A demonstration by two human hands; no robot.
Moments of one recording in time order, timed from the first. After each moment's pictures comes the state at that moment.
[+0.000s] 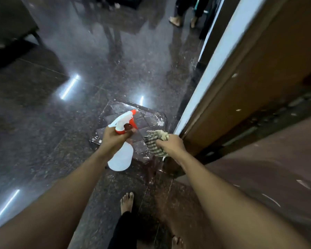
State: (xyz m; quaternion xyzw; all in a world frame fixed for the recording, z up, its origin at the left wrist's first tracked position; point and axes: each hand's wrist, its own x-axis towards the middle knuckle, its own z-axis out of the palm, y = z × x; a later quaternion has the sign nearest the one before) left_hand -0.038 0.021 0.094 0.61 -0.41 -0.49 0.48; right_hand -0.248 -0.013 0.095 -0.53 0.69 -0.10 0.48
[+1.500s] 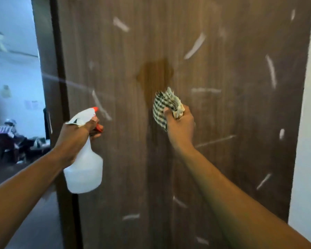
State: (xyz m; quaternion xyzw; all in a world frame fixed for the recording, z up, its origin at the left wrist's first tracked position) left_hand -0.478 0.175 0.666 0.34 -0.61 -0.26 0.67; right_hand -0.737 0.192 0.669 -0.51 0.40 -0.75 0.13
